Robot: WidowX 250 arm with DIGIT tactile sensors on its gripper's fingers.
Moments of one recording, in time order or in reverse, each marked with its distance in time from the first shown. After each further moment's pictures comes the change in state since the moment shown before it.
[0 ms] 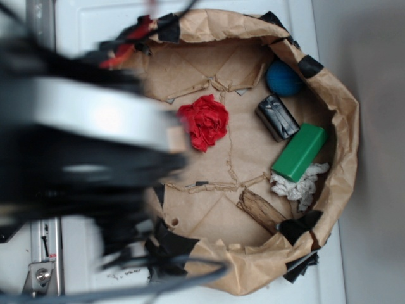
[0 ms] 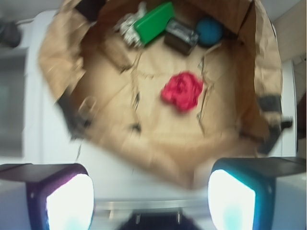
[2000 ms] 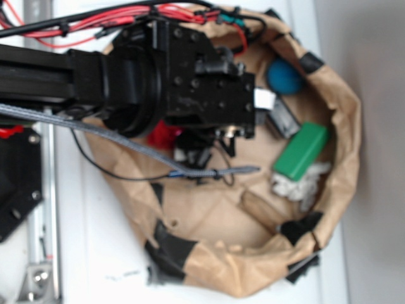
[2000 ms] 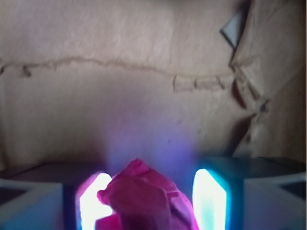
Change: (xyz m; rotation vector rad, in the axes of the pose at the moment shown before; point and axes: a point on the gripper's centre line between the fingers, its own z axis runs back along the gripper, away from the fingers) arm 0.023 0.038 -0.145 0.059 0.159 -0.068
